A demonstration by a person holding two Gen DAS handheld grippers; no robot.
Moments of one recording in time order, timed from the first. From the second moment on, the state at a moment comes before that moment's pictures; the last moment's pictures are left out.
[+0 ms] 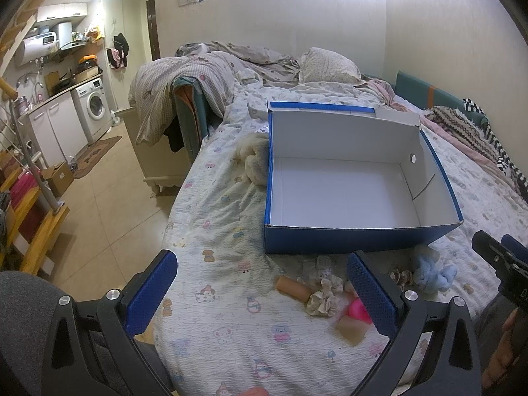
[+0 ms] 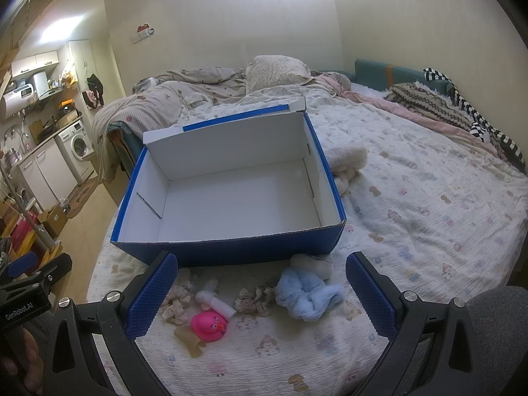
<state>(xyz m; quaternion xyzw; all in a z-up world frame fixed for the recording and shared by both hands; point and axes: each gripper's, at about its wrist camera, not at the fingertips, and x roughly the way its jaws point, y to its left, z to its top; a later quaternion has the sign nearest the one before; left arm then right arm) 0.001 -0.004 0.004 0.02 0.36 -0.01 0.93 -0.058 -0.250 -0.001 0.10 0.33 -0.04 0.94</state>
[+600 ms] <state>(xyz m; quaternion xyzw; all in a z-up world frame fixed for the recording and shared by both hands) 0.001 -0.004 0.005 0.02 0.36 -0.01 0.93 -0.058 -0.250 -0.001 0.10 0.33 -0.04 0.94</state>
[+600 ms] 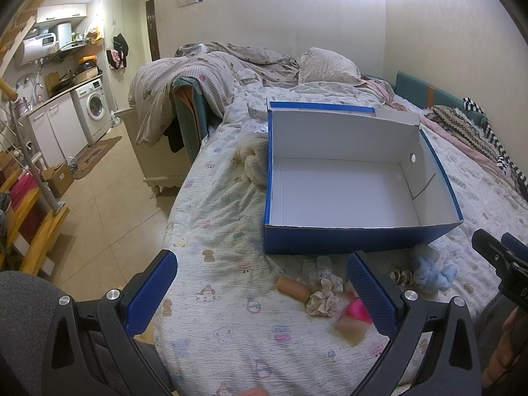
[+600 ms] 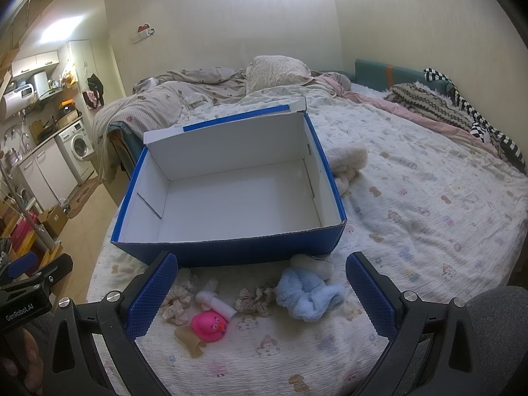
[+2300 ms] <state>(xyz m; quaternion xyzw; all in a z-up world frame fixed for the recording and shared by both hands) 0.028 0.012 -0.002 0.04 0.43 0.03 0.90 -0.029 -0.252 0.018 0.10 0.40 0.01 0.91</state>
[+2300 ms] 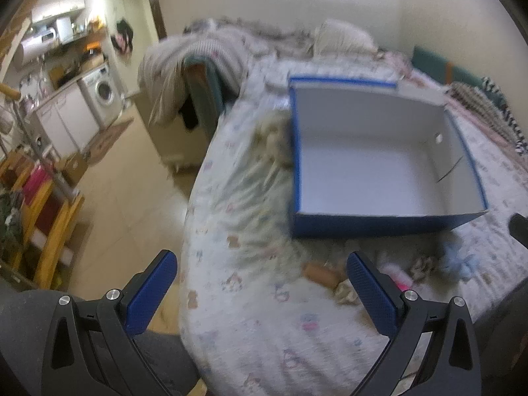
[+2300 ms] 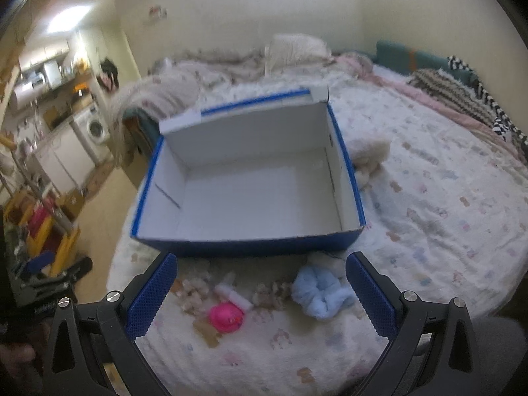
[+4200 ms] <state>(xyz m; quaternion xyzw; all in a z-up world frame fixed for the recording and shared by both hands) 0.094 0.008 -0.075 -0.01 0.61 -0.06 0.79 0.046 -0.316 -0.133 0.23 0.62 -0.06 0.75</state>
